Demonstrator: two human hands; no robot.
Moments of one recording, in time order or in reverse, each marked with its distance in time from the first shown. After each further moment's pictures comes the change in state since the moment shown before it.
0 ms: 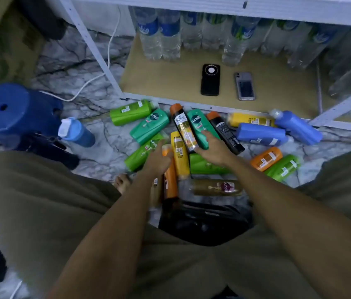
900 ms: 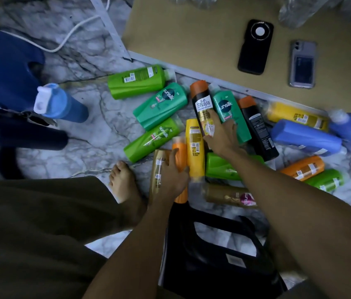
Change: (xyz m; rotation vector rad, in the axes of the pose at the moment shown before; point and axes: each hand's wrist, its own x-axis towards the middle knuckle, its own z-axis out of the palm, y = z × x) left_hand 0.056 -0.064 0.067 -0.257 0.042 -0.240; right_hand 0.146 0.008 0.063 -0.332 0.047 0.092
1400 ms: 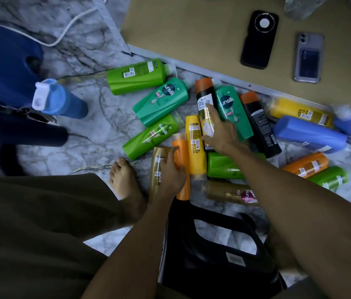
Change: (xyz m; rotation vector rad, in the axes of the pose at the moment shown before) left_hand 0.006 -0.015 0.001 0.002 0.047 0.097; right_hand 0.006 0.005 0.003 0.006 -0.067 -0.054
